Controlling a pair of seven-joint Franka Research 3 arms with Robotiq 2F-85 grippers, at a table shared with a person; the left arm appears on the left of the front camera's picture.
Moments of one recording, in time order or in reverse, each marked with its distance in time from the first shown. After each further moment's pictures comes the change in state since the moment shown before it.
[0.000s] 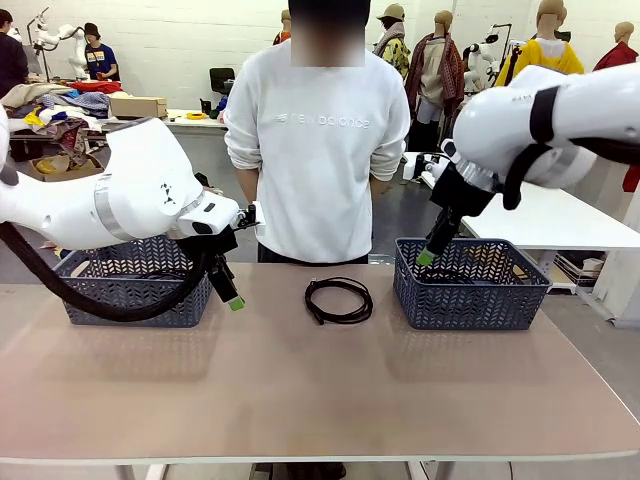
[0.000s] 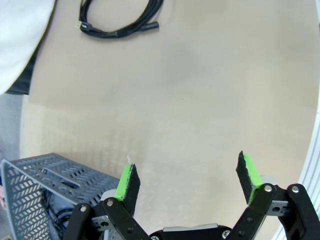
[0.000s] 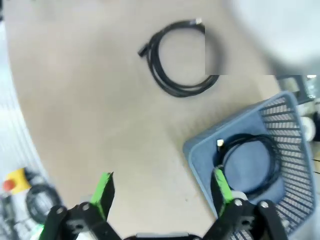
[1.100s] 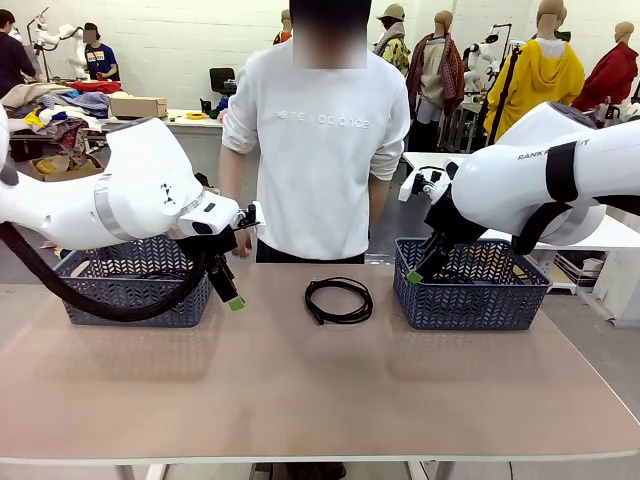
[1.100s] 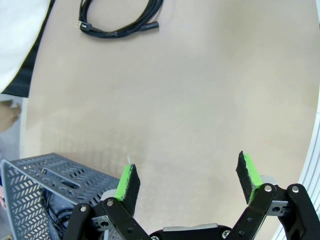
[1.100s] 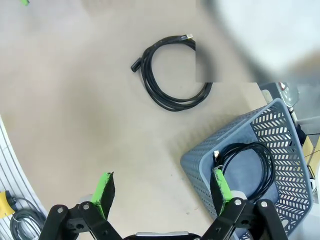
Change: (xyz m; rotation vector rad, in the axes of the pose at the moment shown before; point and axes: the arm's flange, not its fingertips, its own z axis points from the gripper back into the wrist) left arm 0.000 0.000 0.000 0.000 0.000 0.000; right arm -0.015 0.046 -0.017 -0.136 -0.100 0.015
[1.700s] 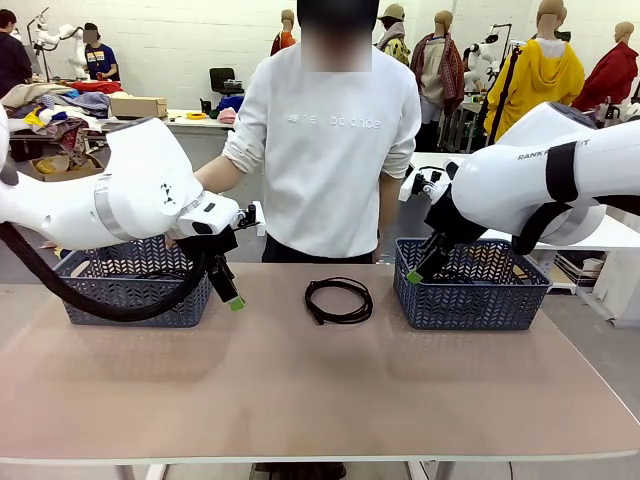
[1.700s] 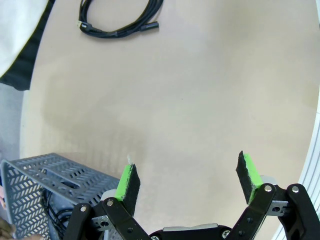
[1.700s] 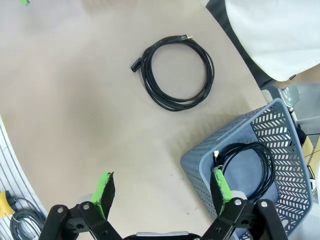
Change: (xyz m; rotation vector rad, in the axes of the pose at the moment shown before) left arm 0.000 0.000 0.000 0.000 0.000 0.000; right arm 0.000 0.000 0.000 0.000 0.000 0.000
